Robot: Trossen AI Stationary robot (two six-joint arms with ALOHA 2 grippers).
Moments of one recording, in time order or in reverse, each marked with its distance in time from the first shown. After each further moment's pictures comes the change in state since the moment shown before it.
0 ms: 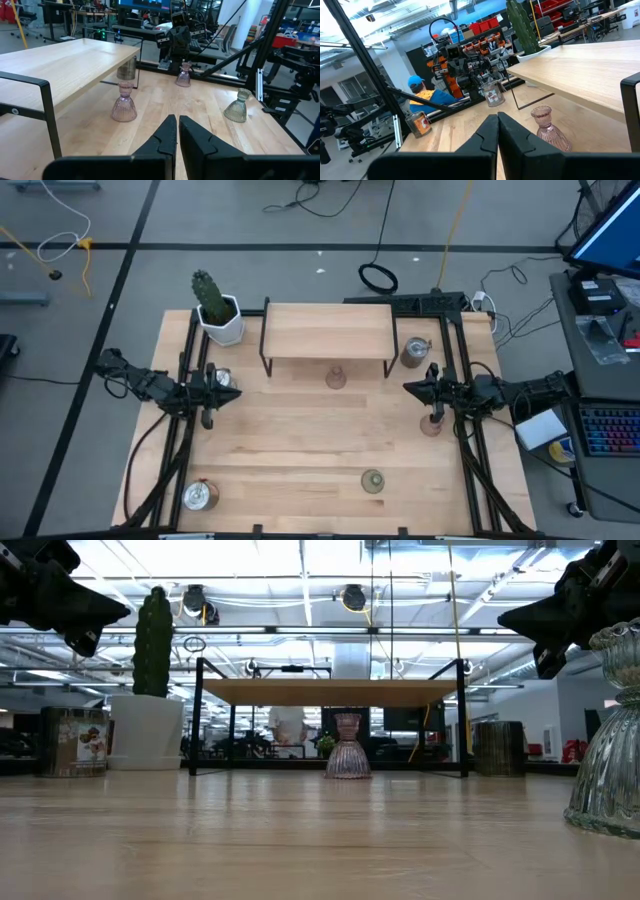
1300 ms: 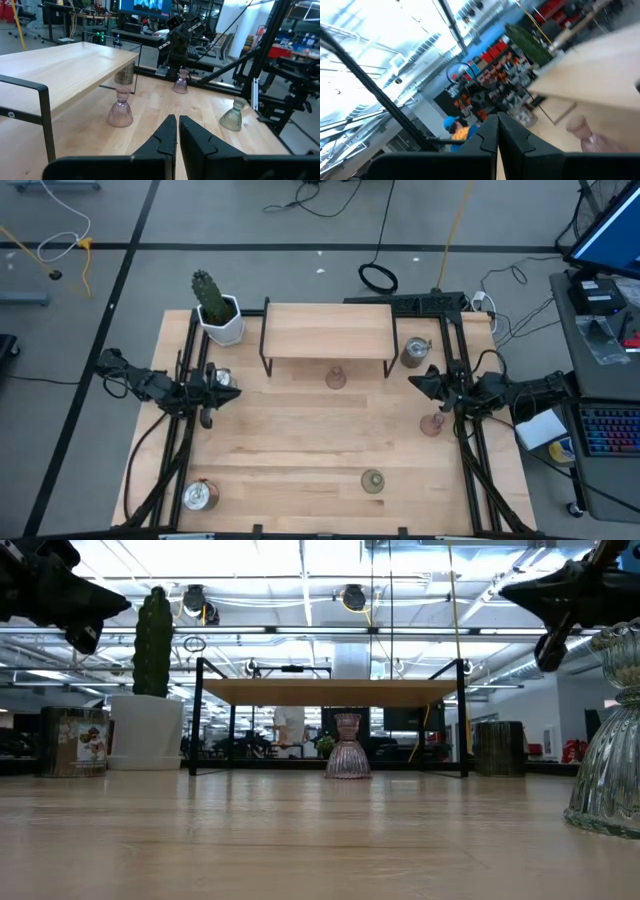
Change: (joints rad) left arm 0.000 0.000 0.000 0.048 0.000 -0.019; right arm 0.000 0.000 0.000 0.179 0.028 0.288
